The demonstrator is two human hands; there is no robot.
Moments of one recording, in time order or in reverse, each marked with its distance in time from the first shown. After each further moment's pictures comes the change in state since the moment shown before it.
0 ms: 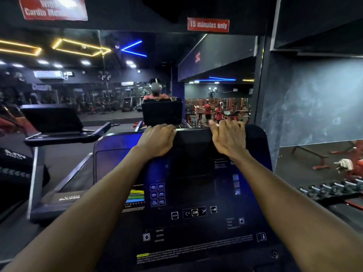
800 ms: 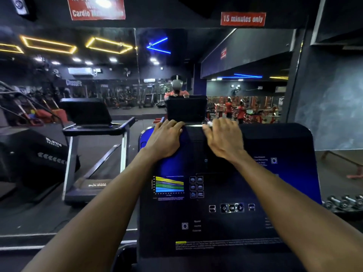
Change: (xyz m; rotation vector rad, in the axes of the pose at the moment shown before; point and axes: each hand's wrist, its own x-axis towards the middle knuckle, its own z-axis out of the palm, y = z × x) left_hand -0.052 -0.079 -0.014 0.020 0.077 -0.050; right_hand -0.019 -0.130 0.007 0.046 0.059 -0.259
